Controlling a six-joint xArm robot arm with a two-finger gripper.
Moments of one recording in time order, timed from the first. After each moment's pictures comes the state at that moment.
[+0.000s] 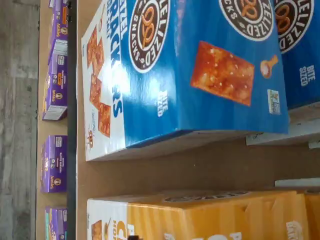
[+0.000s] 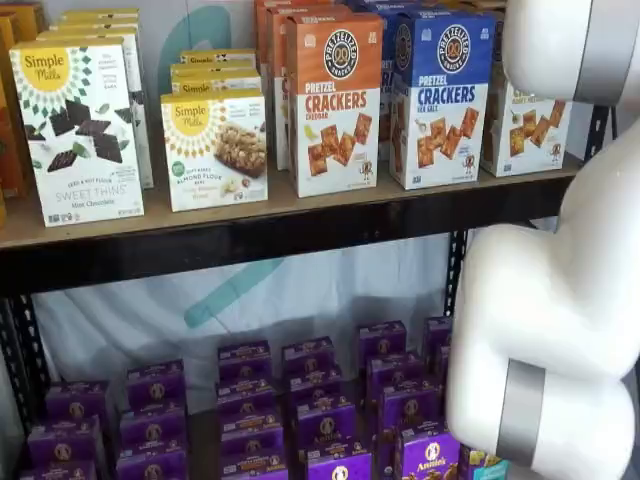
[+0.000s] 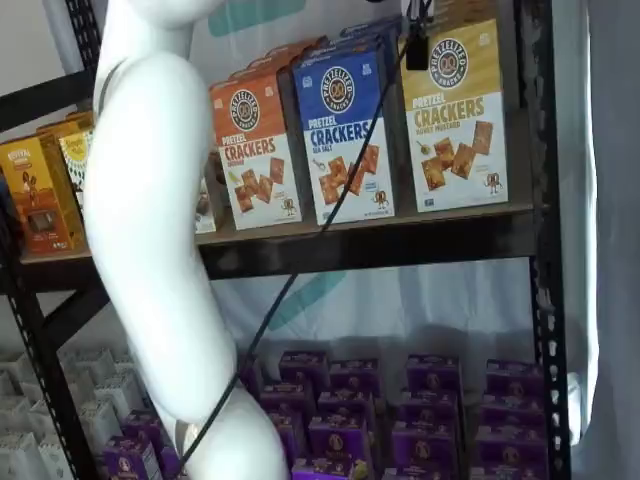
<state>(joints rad) -0.70 -0.17 -1.71 0.44 1.61 -2.15</state>
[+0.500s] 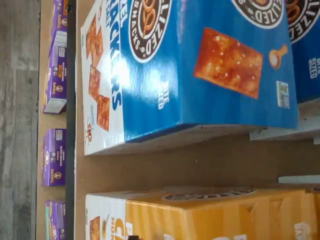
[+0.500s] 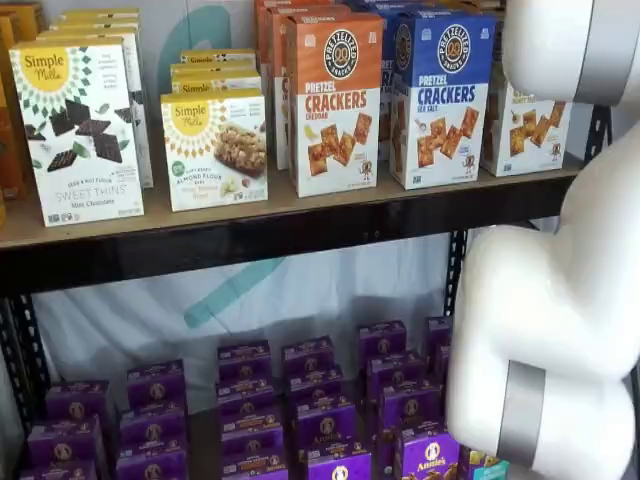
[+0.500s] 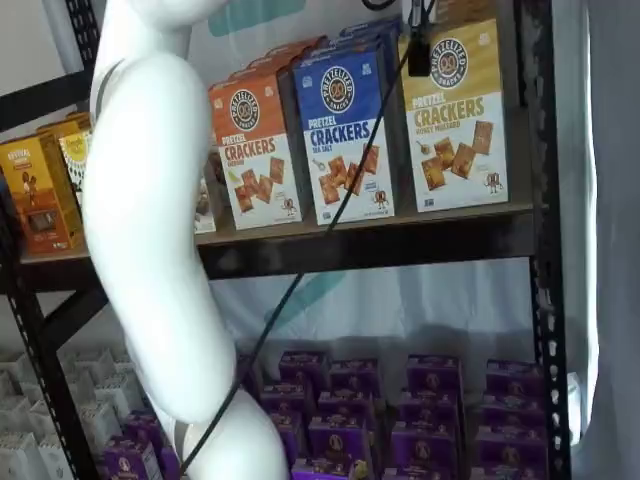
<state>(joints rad) -0.68 -0.18 -1.68 0.41 1.58 -2.15</state>
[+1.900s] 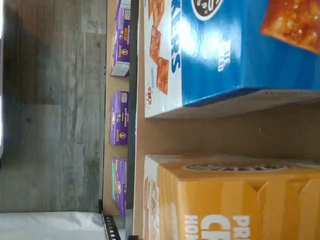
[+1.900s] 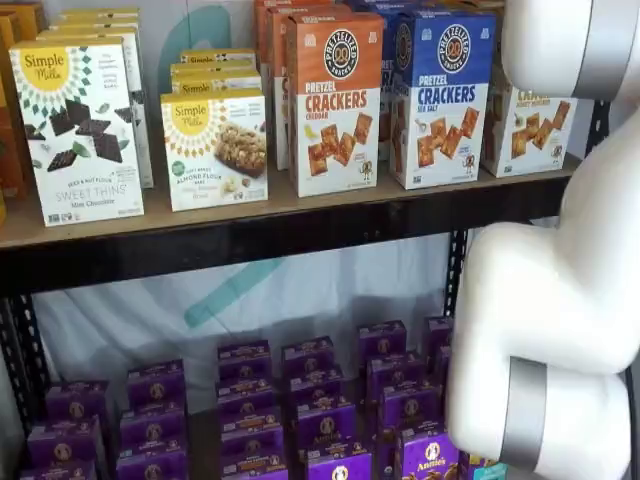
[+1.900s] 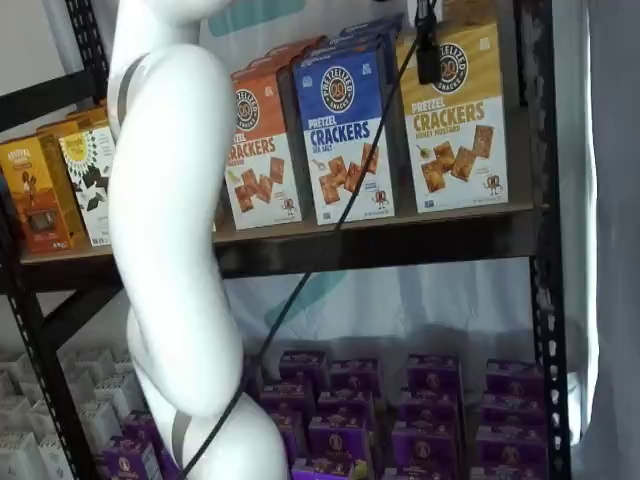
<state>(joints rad) -0.61 -0.10 -1.81 0.19 1.72 -2.13</state>
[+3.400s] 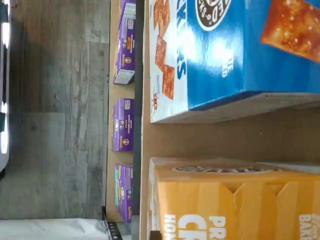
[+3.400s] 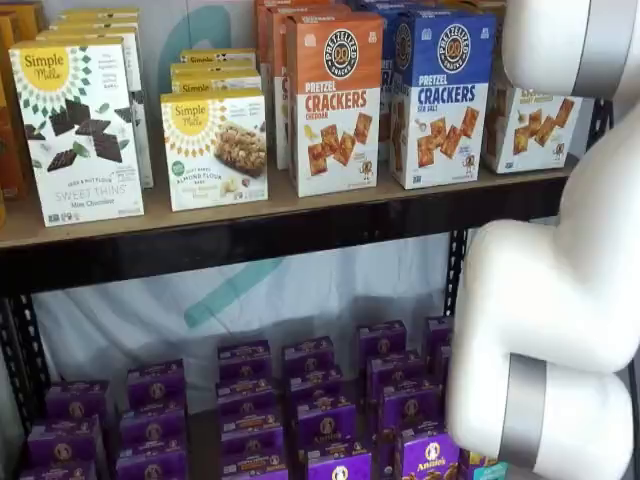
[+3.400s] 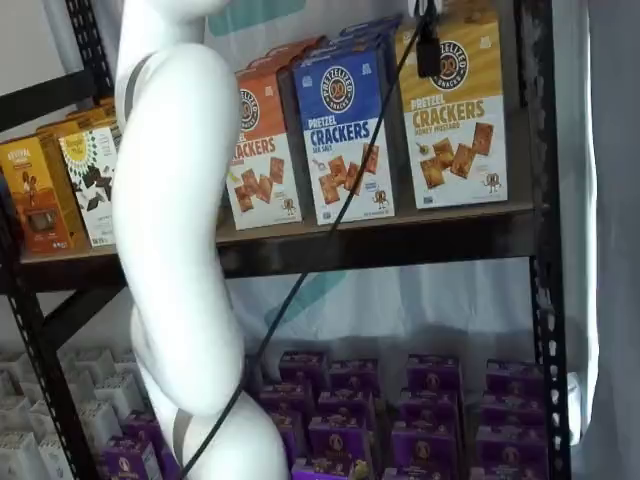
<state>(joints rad) -0.64 -0.08 -1.87 0.22 1.78 -2.14</state>
